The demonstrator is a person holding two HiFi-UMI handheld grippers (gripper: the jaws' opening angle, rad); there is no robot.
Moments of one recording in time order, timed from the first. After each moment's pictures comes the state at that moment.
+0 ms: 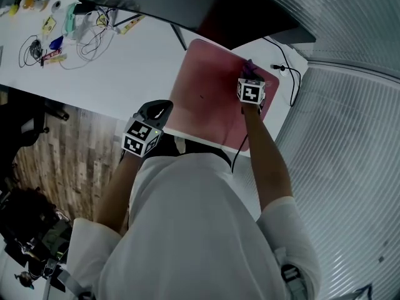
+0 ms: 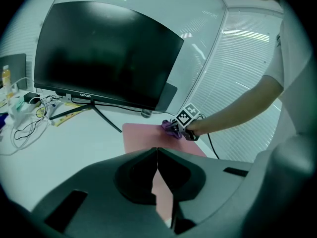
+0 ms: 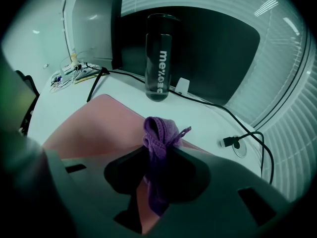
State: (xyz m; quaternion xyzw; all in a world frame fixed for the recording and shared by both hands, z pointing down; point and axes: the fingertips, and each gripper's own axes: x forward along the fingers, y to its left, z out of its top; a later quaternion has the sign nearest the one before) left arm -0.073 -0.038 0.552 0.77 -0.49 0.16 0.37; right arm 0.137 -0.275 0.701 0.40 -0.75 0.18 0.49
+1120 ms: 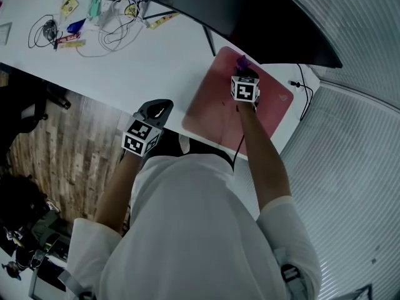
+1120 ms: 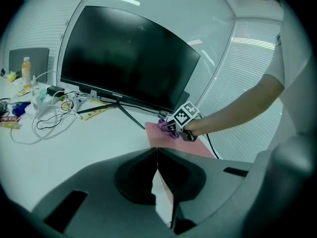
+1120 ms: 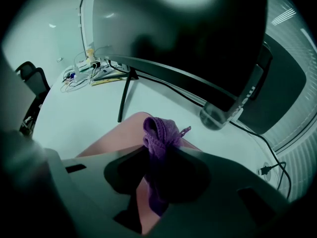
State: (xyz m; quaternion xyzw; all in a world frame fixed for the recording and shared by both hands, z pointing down) left arm -0.165 -0.002 0.563 0.74 -0.53 0.14 0.38; right arm -0.013 -0.249 0.711 0.34 -0.79 0.15 0.49
